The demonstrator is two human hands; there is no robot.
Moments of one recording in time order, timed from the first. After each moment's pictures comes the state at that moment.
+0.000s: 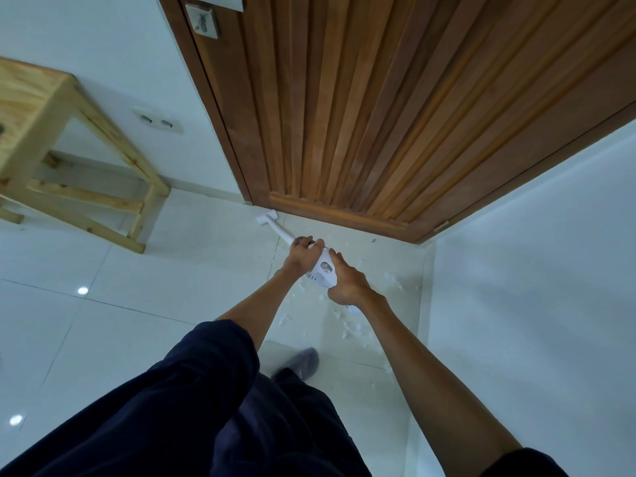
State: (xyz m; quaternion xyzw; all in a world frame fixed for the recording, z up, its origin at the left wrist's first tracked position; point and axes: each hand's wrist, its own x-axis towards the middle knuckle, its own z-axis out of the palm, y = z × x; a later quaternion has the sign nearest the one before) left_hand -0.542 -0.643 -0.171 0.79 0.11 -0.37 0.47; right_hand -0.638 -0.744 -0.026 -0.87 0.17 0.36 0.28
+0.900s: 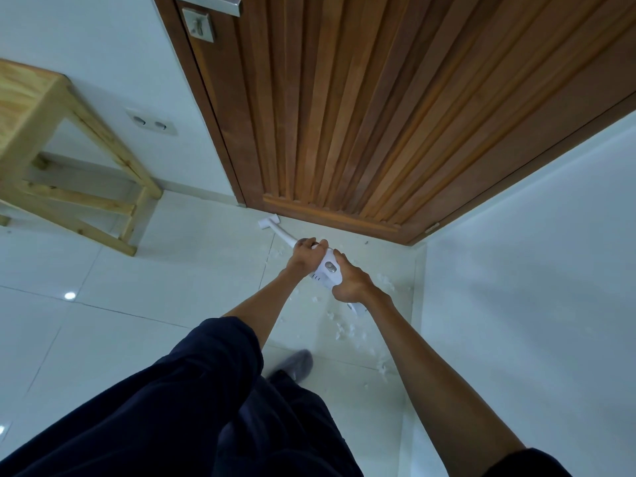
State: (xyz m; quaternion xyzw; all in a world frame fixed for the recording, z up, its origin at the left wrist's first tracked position) left_hand -0.554 -0.656 -0.145 0.78 0.09 -0.40 0.47; right_hand -0.643 -0.758 -0.021 -0.86 0.20 0.37 0.28
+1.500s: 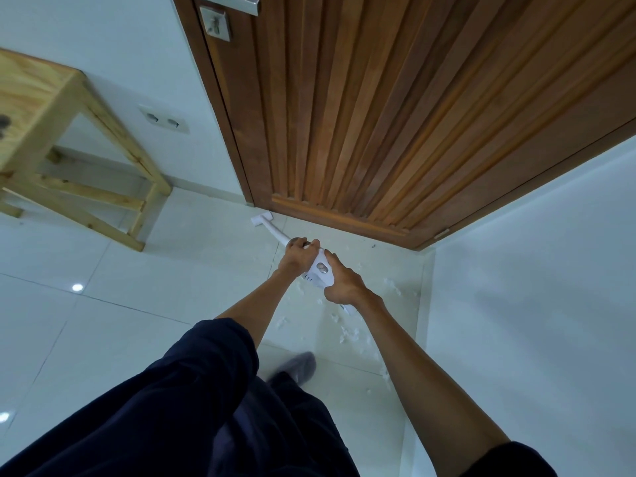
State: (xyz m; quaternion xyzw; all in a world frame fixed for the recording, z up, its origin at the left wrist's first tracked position) left_hand -0.541 -0.631 -0.143 0.80 0.14 -0.36 0.46; right_hand -0.628 -0.731 -0.028 -0.86 0.18 0.37 0.30
